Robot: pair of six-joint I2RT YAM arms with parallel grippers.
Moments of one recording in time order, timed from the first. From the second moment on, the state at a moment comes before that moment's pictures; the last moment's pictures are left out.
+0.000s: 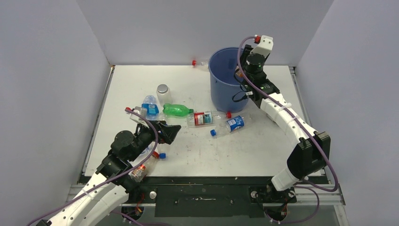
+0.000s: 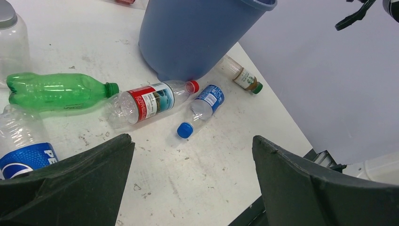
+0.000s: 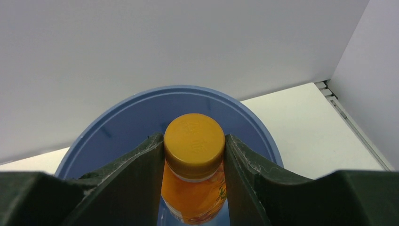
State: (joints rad) left arm -0.64 0.52 0.53 -0.06 0.00 -0.56; right arm 0.41 1.55 1.44 0.06 0.60 0.20
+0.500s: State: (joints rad) left arm -0.63 0.53 0.53 -0.08 -0.02 -0.56; right arm 0.40 1.45 1.42 -0.07 0.52 0.30
